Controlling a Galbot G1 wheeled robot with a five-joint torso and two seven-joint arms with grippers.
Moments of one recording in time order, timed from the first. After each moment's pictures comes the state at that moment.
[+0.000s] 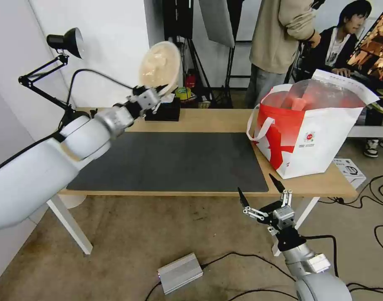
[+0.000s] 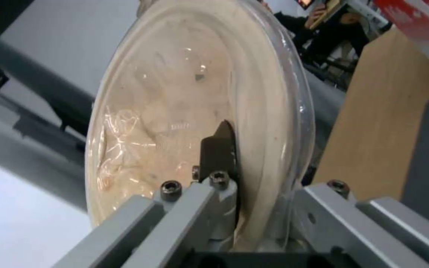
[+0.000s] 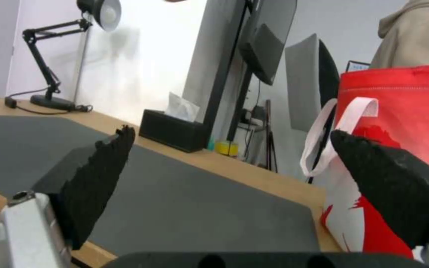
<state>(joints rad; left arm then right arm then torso) -0.04 -0.74 0.51 -1.66 -0.20 0.08 0.05 -1.60 1.29 0.57 2.09 0.08 0.37 -0.21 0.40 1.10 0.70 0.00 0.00</state>
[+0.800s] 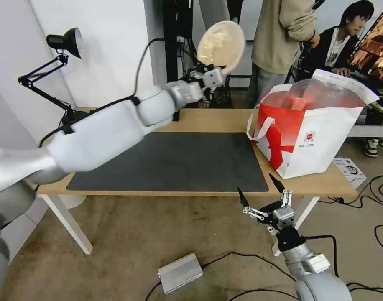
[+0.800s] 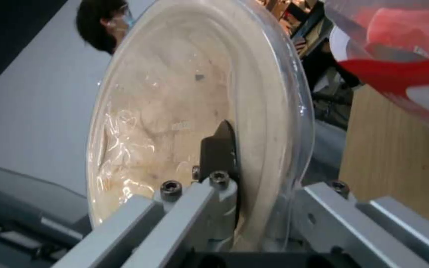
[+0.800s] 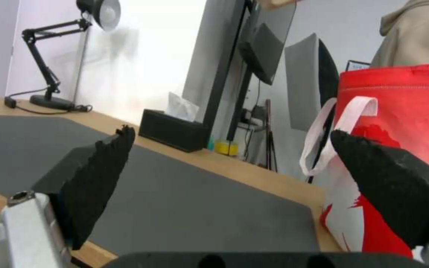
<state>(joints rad) -0.30 -1.13 0.78 -1.35 -0.18 0.08 -0.01 -1.60 1.29 0.57 2.09 0.08 0.37 -0.21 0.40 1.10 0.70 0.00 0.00</state>
